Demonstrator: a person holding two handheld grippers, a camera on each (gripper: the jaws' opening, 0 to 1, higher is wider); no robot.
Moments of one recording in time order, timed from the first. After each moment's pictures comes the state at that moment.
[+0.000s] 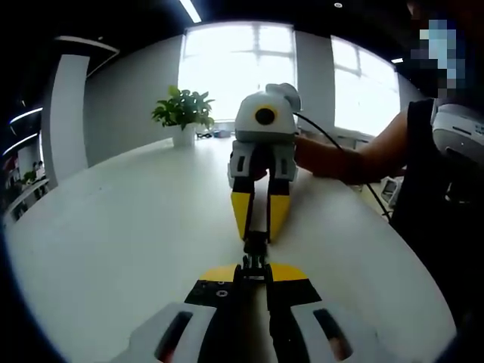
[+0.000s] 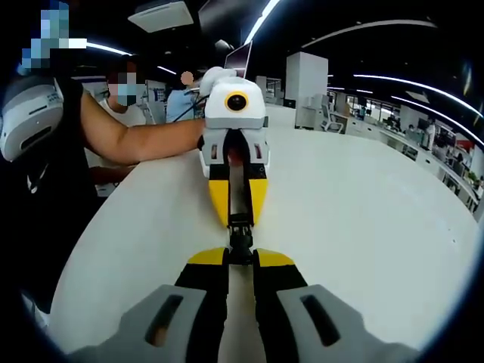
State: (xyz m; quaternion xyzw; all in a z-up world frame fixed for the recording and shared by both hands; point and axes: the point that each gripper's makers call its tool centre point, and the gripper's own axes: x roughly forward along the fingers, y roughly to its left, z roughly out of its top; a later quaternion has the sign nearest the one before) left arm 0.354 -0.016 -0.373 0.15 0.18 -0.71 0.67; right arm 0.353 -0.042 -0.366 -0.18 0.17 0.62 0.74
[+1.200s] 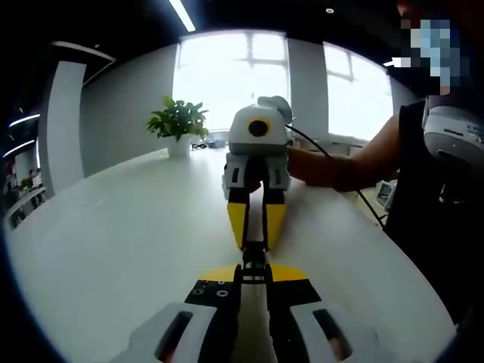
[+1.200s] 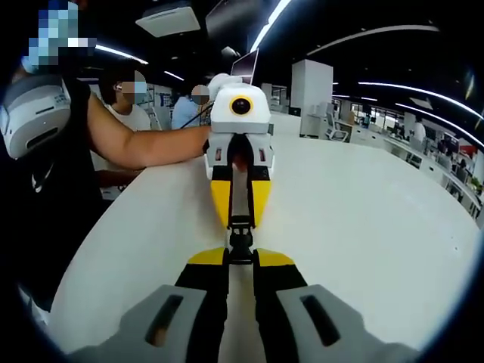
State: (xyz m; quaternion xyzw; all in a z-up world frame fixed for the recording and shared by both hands) left arm 0.347 -0.018 -0.360 0.13 0.16 -0.72 0.66; right arm 0.348 -0.038 -0.358 -0.17 0.15 0.63 0.74
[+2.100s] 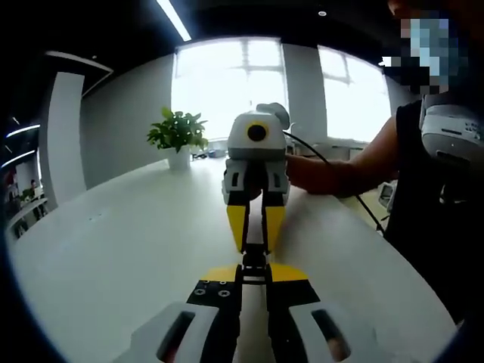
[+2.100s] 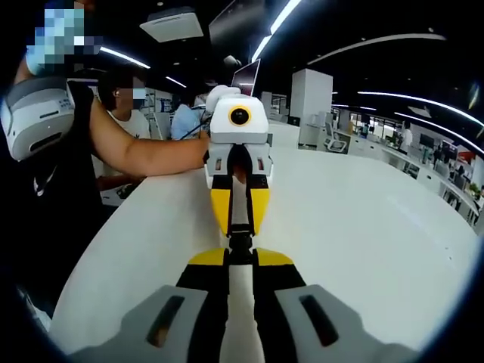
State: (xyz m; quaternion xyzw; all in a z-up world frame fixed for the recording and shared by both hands) left arm 0.348 -0.023 -0.346 0.13 0.13 -0.72 0.67; right arm 0.348 -0.038 -0.340 -0.17 0.12 0.64 0.74
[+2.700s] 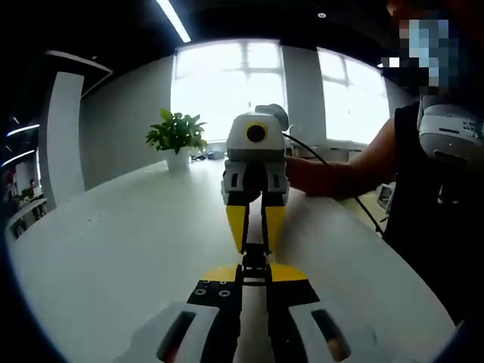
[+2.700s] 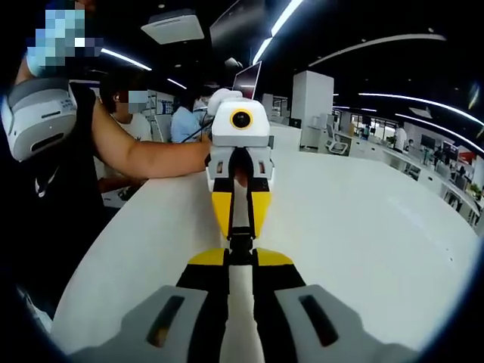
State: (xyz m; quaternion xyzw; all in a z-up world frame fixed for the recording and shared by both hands) left arm 0.346 -0.024 -0.346 0.13 0.13 -0.73 0.66; right arm 0.347 -0.036 -0.338 -0.16 0.12 0.64 0.74
